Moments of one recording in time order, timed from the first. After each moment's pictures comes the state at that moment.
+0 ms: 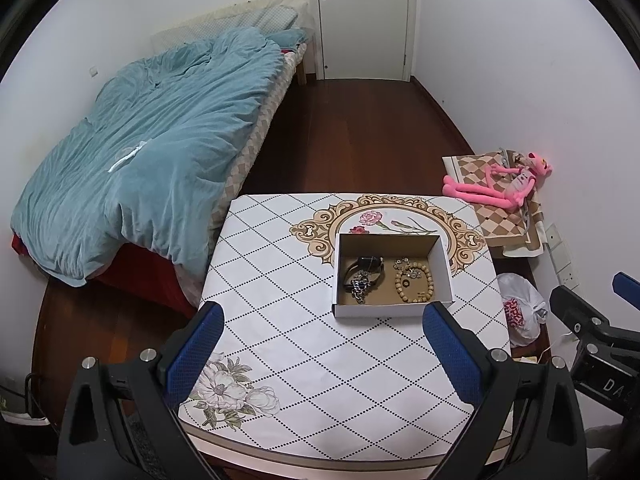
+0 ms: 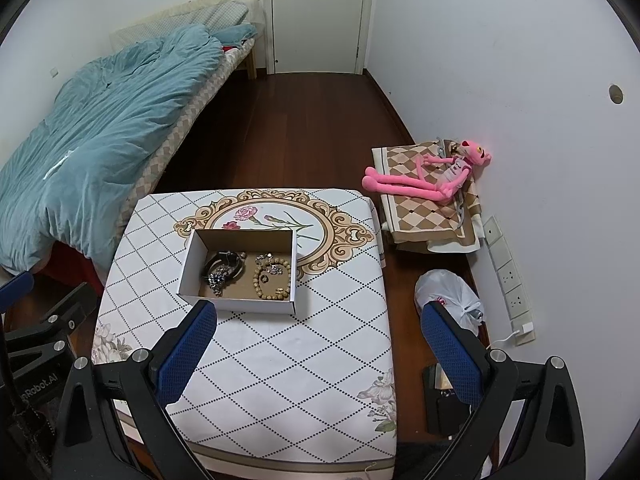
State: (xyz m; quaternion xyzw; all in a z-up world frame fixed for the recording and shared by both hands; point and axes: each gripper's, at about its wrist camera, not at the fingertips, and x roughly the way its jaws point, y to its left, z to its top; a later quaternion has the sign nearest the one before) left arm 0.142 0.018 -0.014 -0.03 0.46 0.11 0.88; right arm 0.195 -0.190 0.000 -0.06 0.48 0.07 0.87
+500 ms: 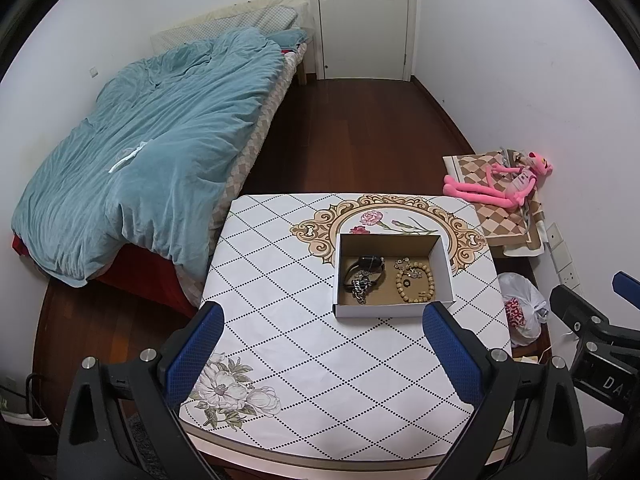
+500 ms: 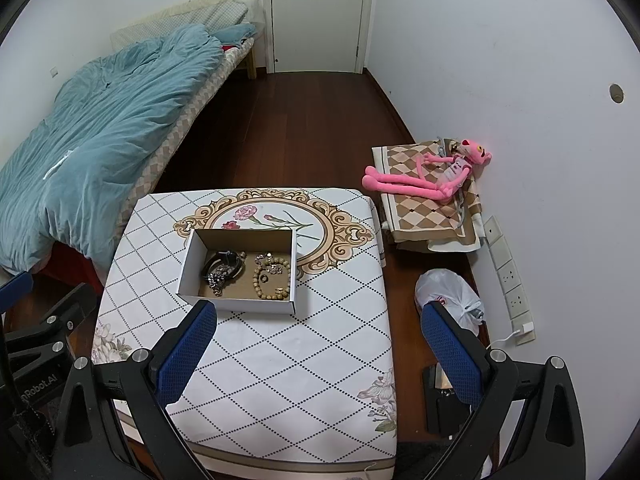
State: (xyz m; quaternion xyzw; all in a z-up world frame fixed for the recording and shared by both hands) left arm 0.142 0.019 -0.015 -0.03 0.46 0.11 0.88; right arm 0.194 -0.191 0.002 -0.06 0.48 0.07 0.87
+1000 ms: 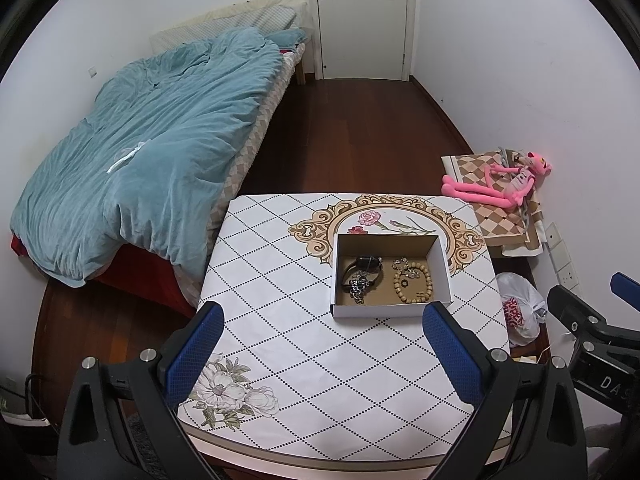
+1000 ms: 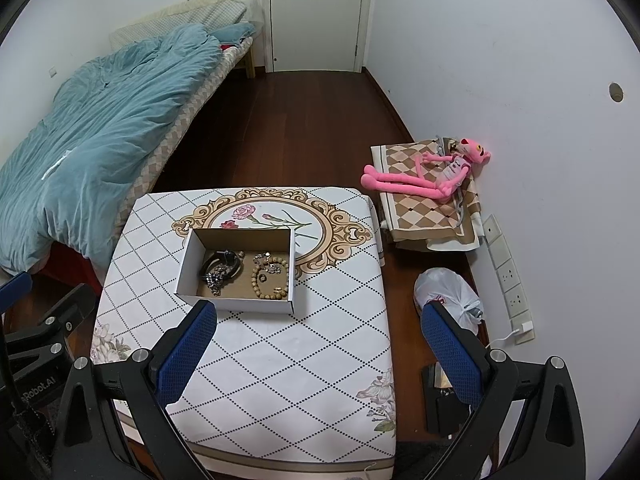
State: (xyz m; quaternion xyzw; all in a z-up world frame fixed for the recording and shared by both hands) left arm 0.142 0.017 -0.016 -0.03 0.46 0.11 0.88; right arm 0.194 -0.193 0.001 -0.06 0.48 0.07 0.87
